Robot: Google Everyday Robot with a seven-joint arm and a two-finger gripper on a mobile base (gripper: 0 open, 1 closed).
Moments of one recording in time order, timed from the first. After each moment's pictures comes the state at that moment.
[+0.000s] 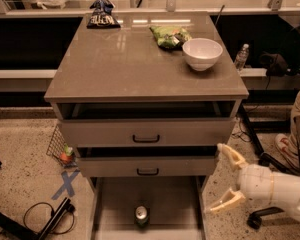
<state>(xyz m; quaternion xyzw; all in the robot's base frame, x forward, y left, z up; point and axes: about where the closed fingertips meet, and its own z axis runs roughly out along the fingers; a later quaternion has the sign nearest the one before) 0.424 -0.172 0.687 -0.46 0.64 0.31 0.53</state>
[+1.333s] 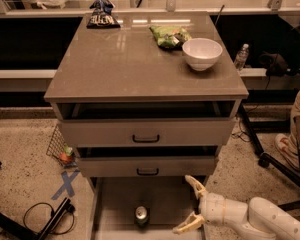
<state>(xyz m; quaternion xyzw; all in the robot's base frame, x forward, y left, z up) 0.429 -0.102 0.499 -0.43 0.64 0.37 0.52</state>
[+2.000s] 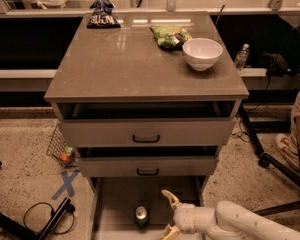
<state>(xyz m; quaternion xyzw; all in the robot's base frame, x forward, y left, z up) 0.416 -0.030 0.400 -0.48 0.64 0.38 0.45</state>
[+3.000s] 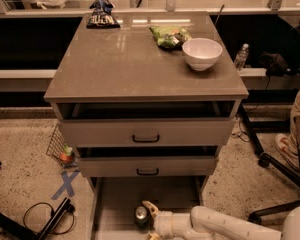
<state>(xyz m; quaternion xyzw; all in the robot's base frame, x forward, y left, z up) 0.411 0.045 0.311 -0.49 0.63 0.43 0.42</state>
